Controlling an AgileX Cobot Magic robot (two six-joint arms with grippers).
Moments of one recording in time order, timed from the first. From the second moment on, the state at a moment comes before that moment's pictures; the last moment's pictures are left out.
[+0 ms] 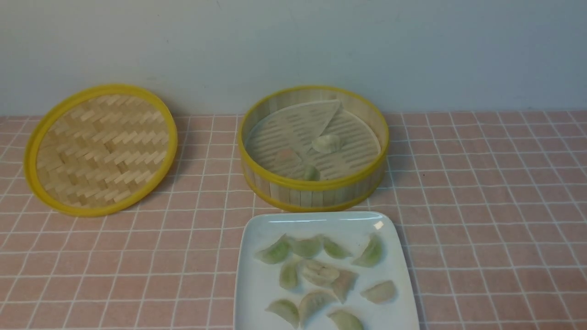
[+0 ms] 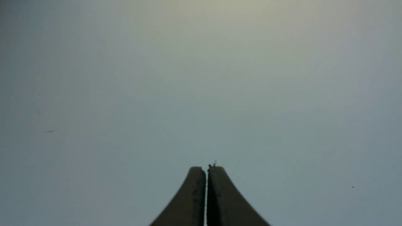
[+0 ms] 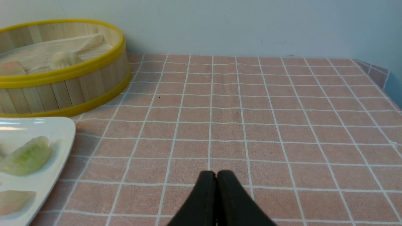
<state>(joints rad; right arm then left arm) 0.05 -0.01 0.02 -0.10 0.38 0.14 -0.05 -0.01 0.03 -0.40 -0.51 -0.06</state>
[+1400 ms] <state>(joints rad) 0.22 0.90 -0.97 0.19 1.22 -0.04 -0.34 2.09 -1.91 -0.31 1.07 0.38</state>
